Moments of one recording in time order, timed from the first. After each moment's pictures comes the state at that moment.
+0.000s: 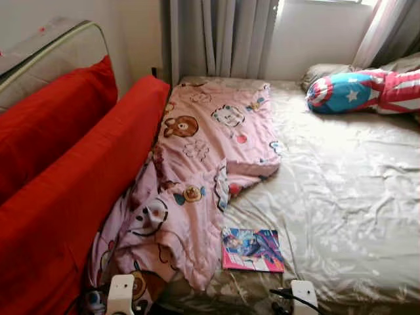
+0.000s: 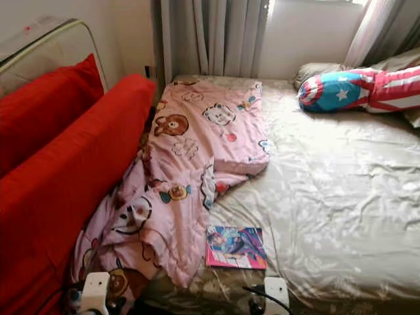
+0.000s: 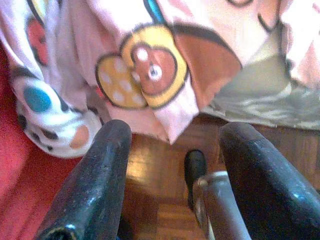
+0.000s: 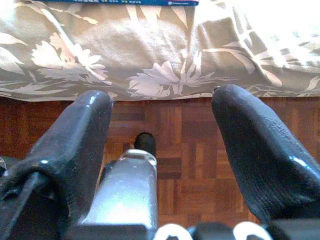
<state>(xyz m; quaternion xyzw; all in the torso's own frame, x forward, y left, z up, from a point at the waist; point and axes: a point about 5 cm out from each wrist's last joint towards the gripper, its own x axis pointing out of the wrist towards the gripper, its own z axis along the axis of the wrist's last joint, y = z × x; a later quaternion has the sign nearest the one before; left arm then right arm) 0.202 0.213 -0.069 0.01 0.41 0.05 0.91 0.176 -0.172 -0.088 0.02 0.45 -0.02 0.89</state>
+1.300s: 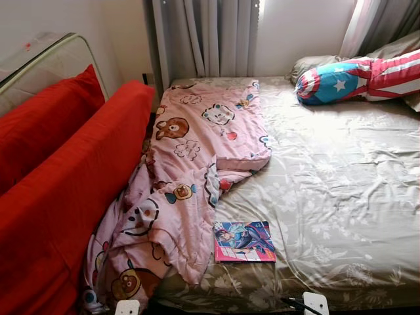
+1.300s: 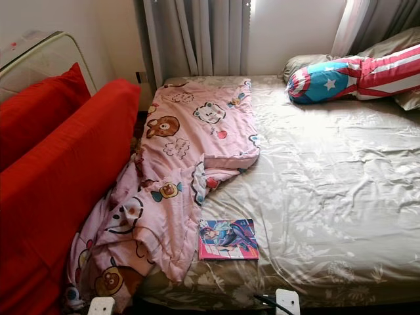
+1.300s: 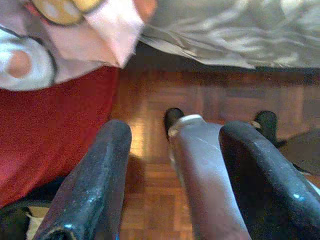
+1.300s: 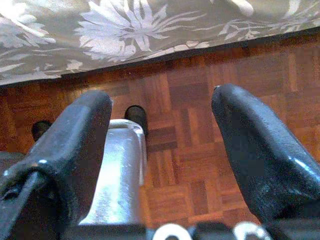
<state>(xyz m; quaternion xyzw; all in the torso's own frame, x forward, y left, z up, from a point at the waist) 0.142 0.192 -0.098 -0.01 0.46 0.02 0.89 0.149 -0.191 -0.098 0.04 0.48 -0.09 0.87</state>
